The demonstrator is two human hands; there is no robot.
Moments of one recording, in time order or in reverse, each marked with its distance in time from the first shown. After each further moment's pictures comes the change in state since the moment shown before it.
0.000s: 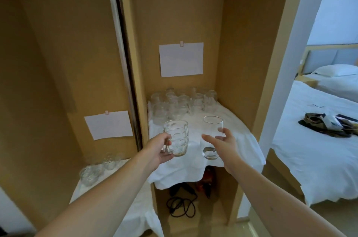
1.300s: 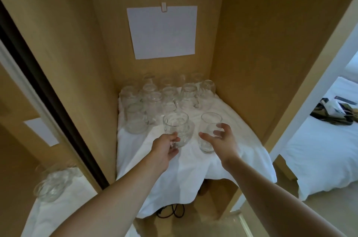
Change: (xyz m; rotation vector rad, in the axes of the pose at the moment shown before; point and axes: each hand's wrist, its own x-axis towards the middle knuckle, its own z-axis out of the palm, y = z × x) left_hand 0.232 0.023 0.109 -0.126 -0.070 -0.135; right_hand 0.224 0.044 0.022 -0.108 0.104 0.056
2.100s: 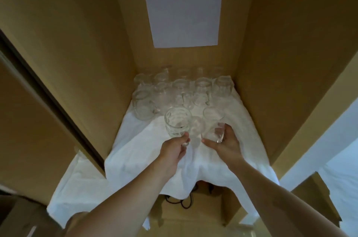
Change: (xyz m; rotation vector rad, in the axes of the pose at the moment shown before) left_hand -0.021 -0.050 0.086 -0.140 0.196 0.105; right_hand 0.092 0.053 -0.039 -0.077 -0.383 -0.139
